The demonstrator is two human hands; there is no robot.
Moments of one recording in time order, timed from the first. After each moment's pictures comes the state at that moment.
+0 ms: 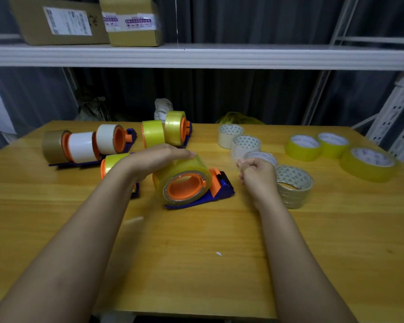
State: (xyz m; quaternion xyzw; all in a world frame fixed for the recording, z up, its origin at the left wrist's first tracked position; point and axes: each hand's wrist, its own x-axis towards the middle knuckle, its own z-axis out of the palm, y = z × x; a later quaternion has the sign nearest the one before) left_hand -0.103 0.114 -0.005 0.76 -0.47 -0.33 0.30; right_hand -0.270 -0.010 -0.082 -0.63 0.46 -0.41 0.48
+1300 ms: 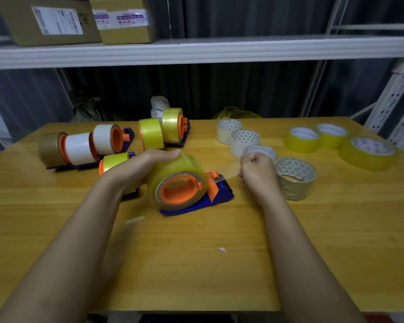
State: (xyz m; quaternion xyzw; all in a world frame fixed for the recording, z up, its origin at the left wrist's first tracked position) left_hand -0.094 0.133 -0.020 0.69 -0.42 -0.41 0.43; right_hand -0.273 -0.007 -0.077 -0.68 0.48 -0.38 0.41
